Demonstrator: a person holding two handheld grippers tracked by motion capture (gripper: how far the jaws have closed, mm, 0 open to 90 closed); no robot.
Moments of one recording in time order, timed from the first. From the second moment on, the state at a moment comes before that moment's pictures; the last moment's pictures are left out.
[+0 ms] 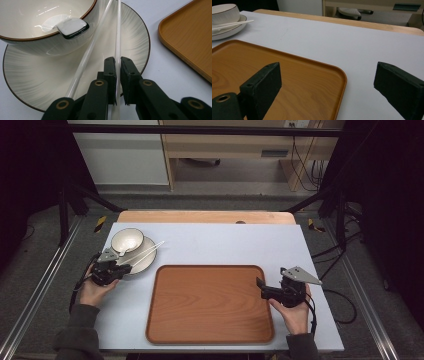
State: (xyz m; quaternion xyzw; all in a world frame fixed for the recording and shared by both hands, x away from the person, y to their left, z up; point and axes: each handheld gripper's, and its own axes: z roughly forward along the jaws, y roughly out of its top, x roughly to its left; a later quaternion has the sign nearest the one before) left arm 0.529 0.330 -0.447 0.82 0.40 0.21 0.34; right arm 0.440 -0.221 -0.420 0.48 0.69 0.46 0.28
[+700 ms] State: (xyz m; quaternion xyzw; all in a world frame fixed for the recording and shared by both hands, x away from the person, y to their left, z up) left arm 0.543 0.316 -0.454 0.81 0.43 0.19 0.35; right arm 0.441 -0.222 -0.420 0.48 0.69 0.47 0.28
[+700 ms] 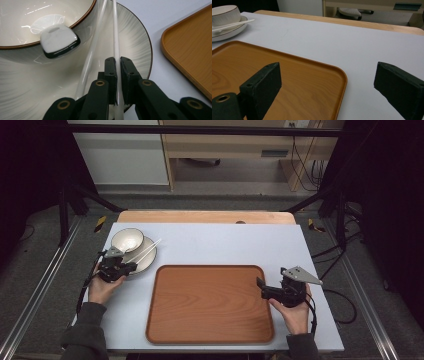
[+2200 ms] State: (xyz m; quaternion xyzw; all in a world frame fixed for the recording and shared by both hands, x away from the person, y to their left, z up) left arm 0.447 0.260 -0.412 0.70 0.51 0.26 0.42; right arm 0.438 -0.235 -0.417 0.50 0.67 0.47 0.27
